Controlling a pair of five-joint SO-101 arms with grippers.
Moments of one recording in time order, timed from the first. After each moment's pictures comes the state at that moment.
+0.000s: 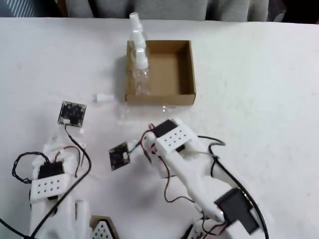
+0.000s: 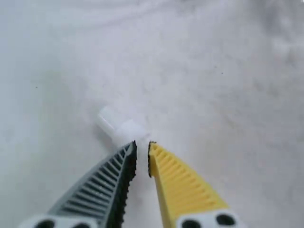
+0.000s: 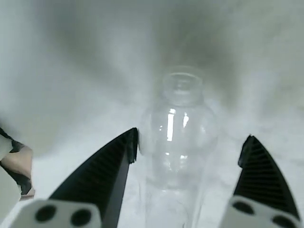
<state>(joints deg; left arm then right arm) -19.6 -54.3 81.3 38.4 -21.0 -37.8 -5.9 37.1 72.0 70.6</state>
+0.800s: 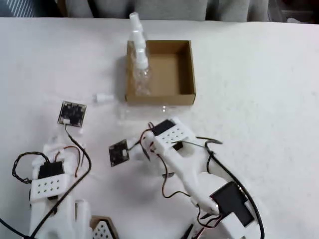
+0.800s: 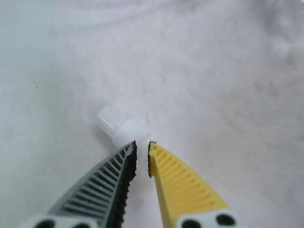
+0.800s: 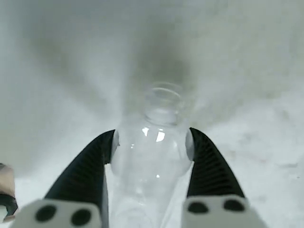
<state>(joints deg) -19.6 -54.3 81.3 38.4 -21.0 -37.5 -3.2 35.7 66.4 66.6</state>
